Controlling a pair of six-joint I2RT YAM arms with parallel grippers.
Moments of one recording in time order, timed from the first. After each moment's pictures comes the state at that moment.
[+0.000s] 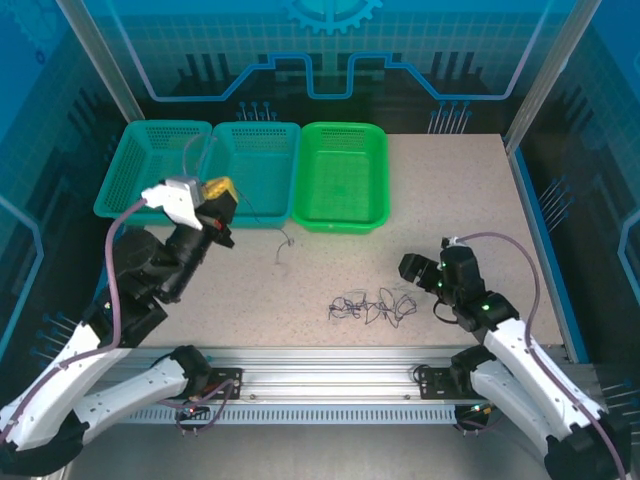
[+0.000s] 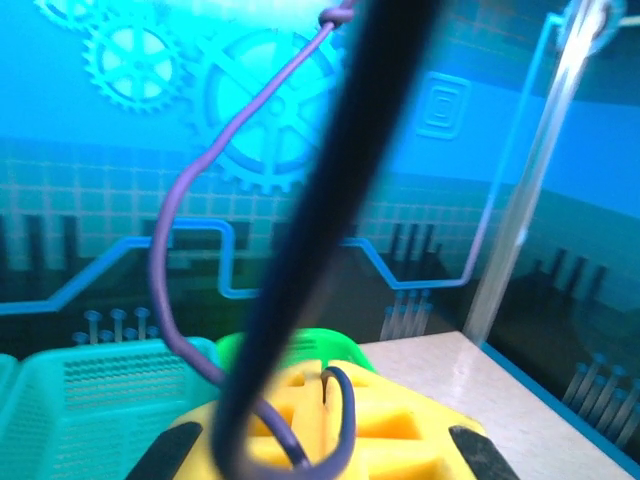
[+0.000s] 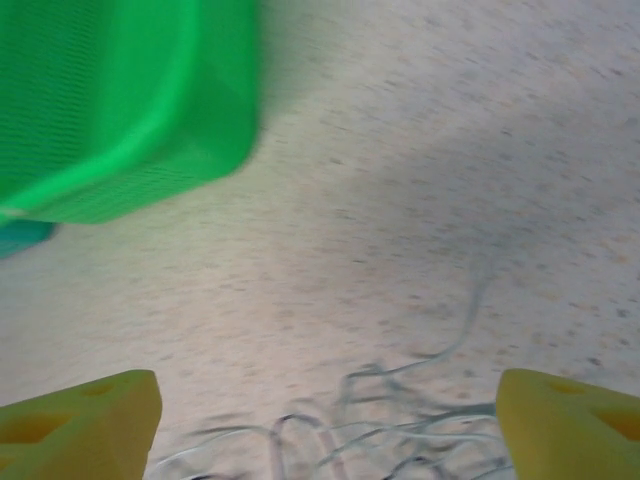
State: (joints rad) left arm -0.69 0.72 1.10 -0.25 -0.39 -0.13; right arm 0.36 0.69 0.49 -0.48 0.03 0.70
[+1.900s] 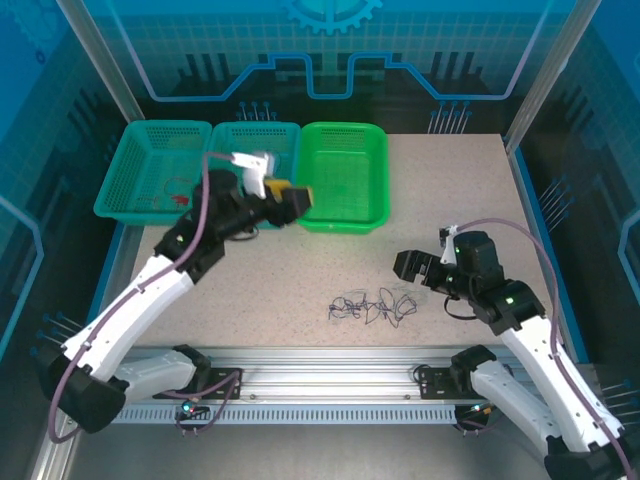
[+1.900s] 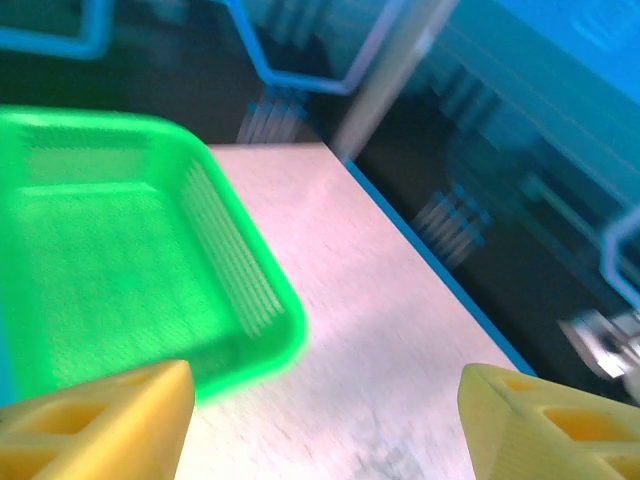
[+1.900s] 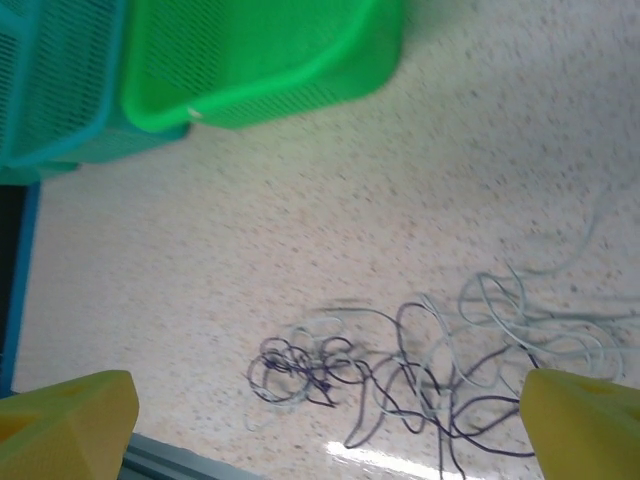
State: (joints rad) left arm -0.55 1.11 1.06 -0.22 0.23 -0.43; right arm 0.36 0.73 0.75 -0.80 -0.20 0.65
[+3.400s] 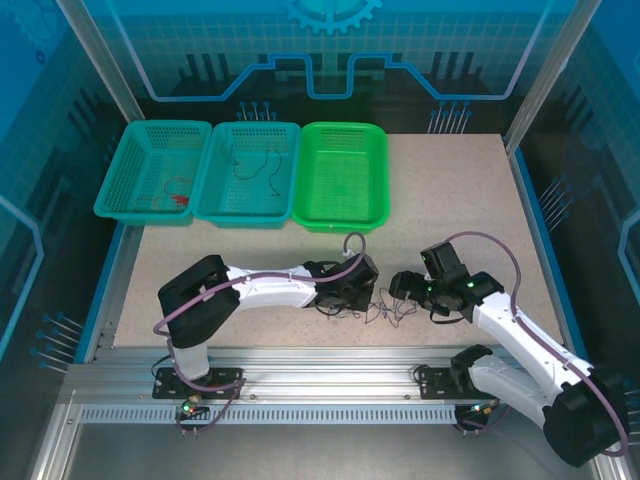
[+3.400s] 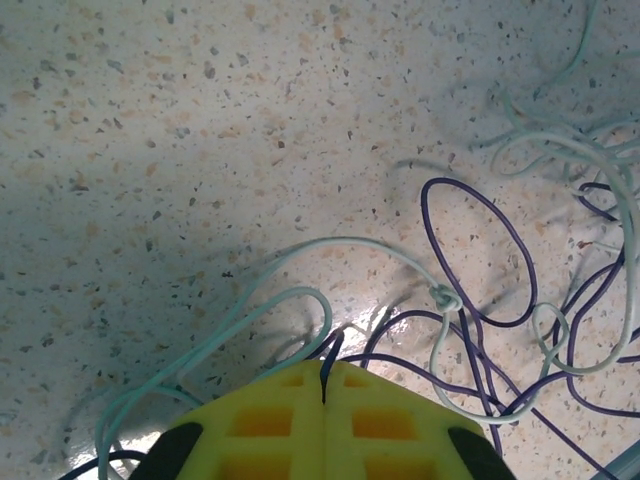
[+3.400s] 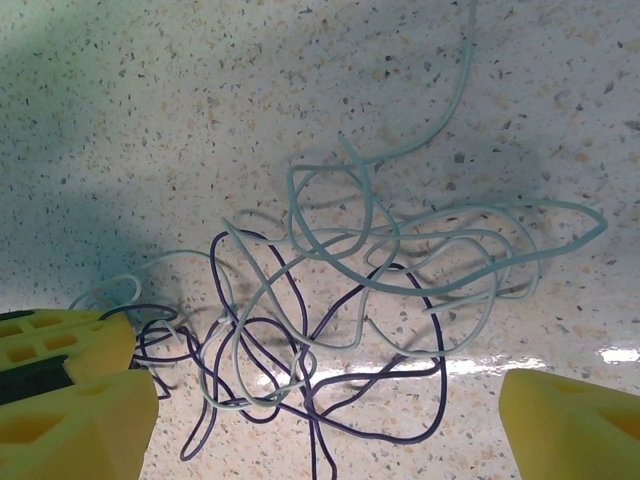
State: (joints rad) left arm -1.03 1.83 1.11 -0.31 -0.04 -0.80; right arm 0.42 0.93 0.58 -0.75 -0.09 0.74
